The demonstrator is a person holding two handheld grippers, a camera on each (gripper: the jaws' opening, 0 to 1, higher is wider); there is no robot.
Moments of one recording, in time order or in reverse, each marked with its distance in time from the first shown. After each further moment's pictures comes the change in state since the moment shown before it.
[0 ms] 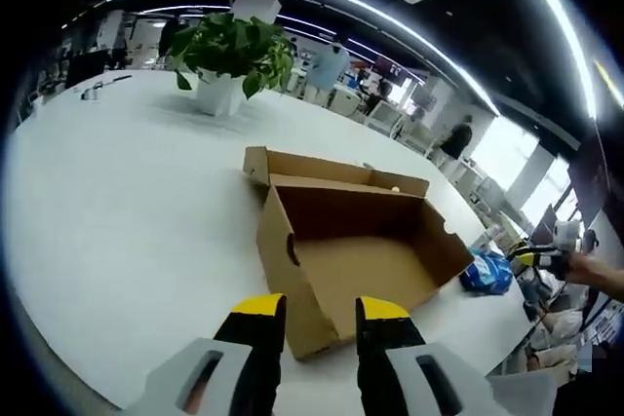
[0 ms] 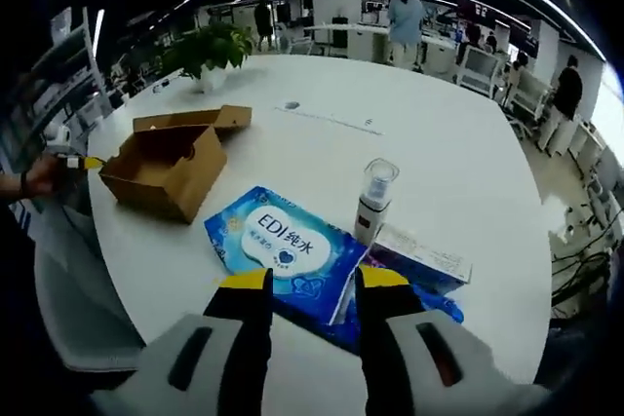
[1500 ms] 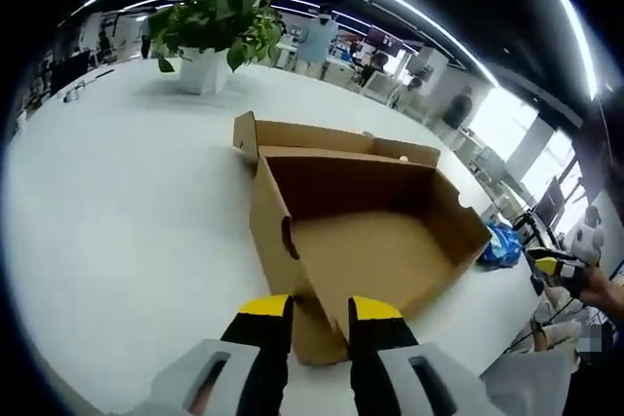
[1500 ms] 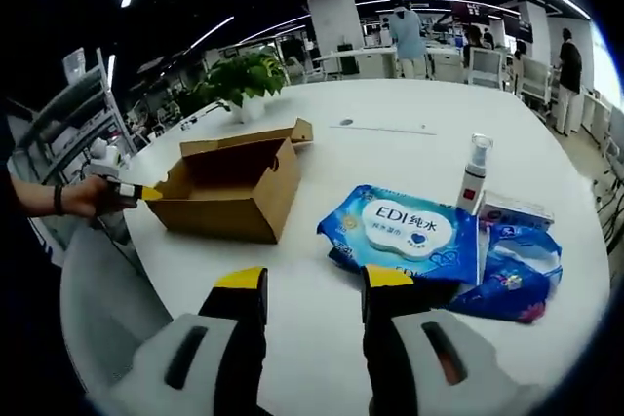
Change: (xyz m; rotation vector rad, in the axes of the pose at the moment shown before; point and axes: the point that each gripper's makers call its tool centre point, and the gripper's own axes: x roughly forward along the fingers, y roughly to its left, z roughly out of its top) left arm 0.021 0.005 -0.019 0.081 0.128 -0.019; right arm 0.009 0.117 -0.017 0.113 -0.147 0.101
